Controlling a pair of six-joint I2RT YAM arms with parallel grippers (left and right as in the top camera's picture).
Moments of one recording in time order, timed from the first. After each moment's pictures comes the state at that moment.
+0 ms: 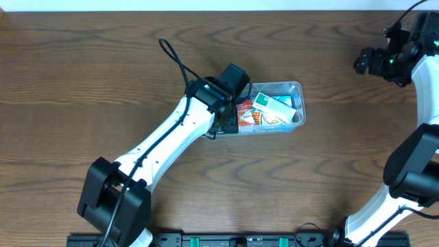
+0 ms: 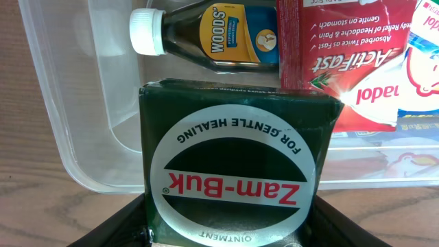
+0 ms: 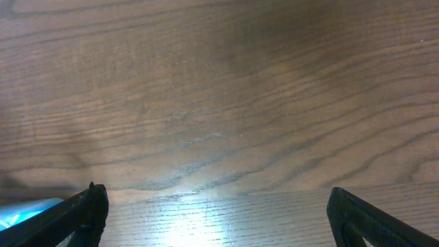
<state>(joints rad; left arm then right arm) -0.63 1.77 1.43 -1.08 -0.06 -0.66 -0.32 1.98 1.71 -0.88 -0.21 -0.06</state>
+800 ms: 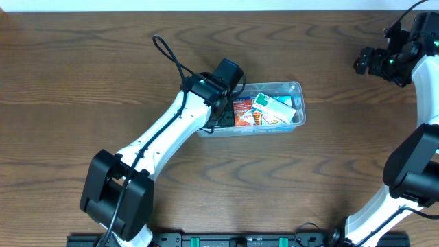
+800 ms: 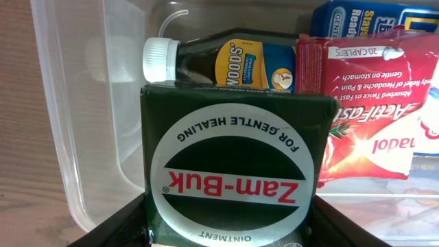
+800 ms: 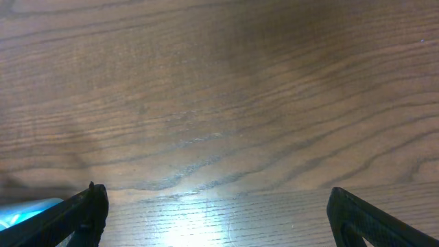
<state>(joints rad) -0.58 1.80 1.43 -1.02 -0.06 -0.67 -0.32 1.98 1.71 -0.88 -0.21 -0.06</state>
